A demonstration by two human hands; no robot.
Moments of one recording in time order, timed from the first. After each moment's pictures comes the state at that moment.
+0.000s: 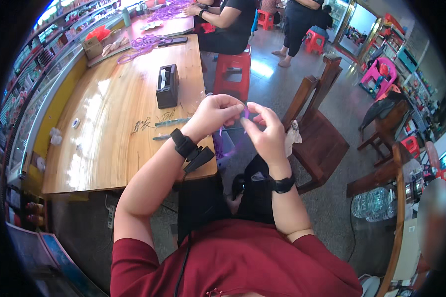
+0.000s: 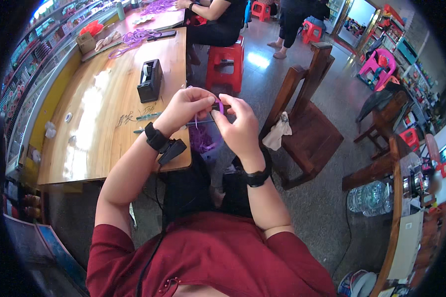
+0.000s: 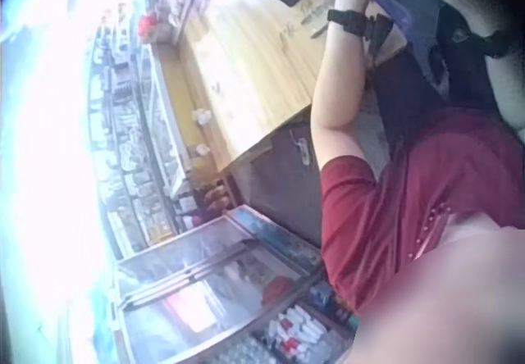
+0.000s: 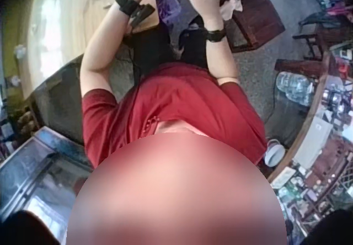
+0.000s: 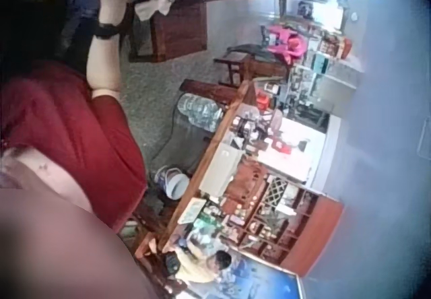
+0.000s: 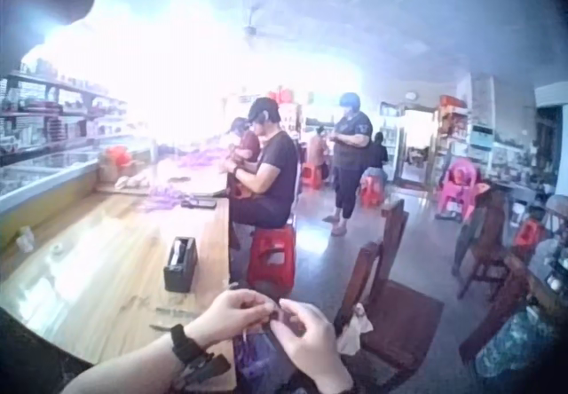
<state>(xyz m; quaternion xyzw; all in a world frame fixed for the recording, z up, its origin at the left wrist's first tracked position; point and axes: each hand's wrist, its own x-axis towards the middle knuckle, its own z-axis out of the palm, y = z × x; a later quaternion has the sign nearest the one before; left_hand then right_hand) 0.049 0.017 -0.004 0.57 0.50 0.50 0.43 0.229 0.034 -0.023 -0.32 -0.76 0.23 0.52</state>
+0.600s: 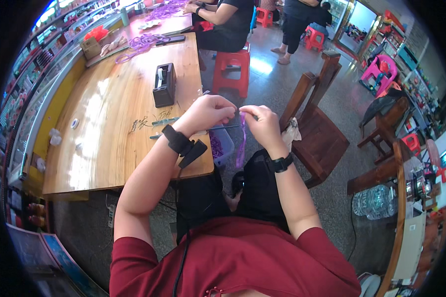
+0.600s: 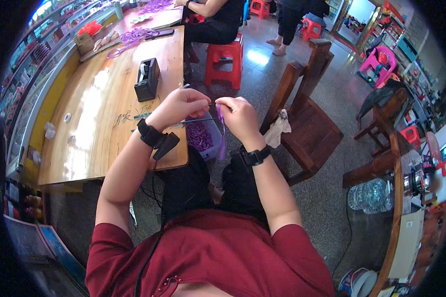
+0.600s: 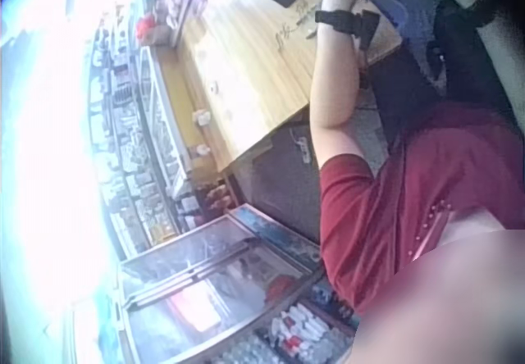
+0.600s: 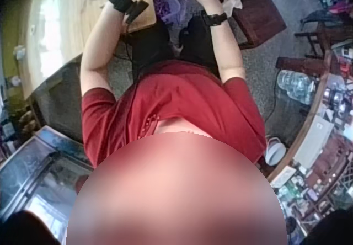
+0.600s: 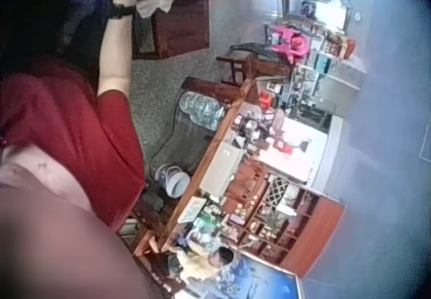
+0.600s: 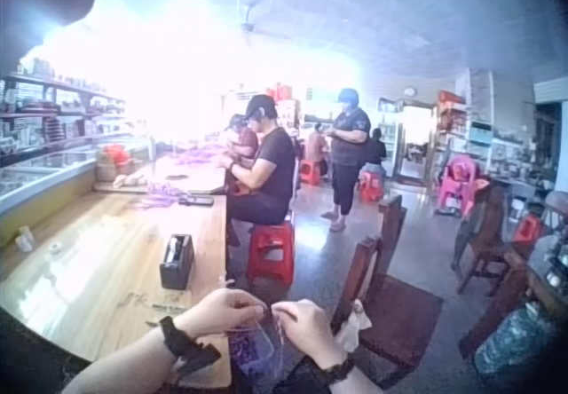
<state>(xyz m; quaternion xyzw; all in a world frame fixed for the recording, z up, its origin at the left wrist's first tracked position) 0.035 0.023 -0.006 0.64 0.54 0.39 0.39 0.233 0.089 -0.057 -0.31 -0.82 0.16 0.45</state>
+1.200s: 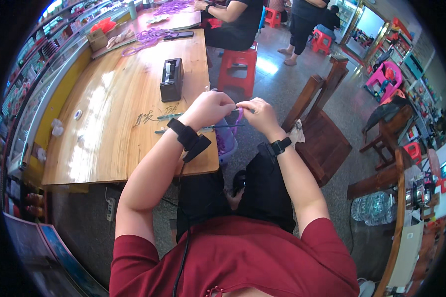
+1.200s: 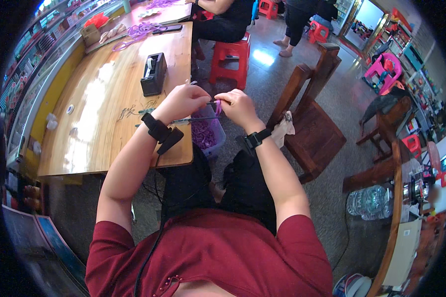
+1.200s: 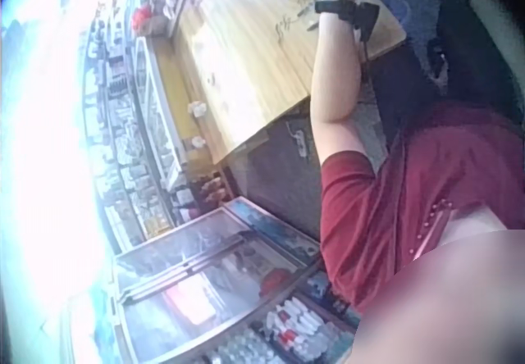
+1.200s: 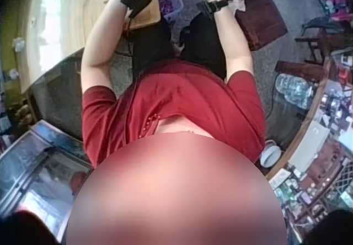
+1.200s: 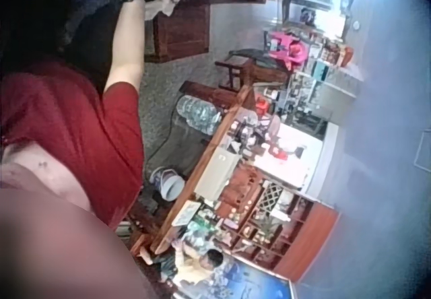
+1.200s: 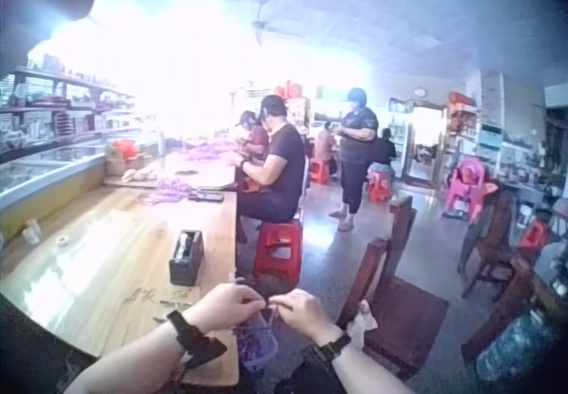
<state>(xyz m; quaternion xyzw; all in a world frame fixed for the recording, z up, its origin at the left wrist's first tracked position) 0.023 0.030 -0.014 0.70 0.60 0.35 0.17 0.209 0.141 -0.084 -0.20 -0.88 0.10 0.43</state>
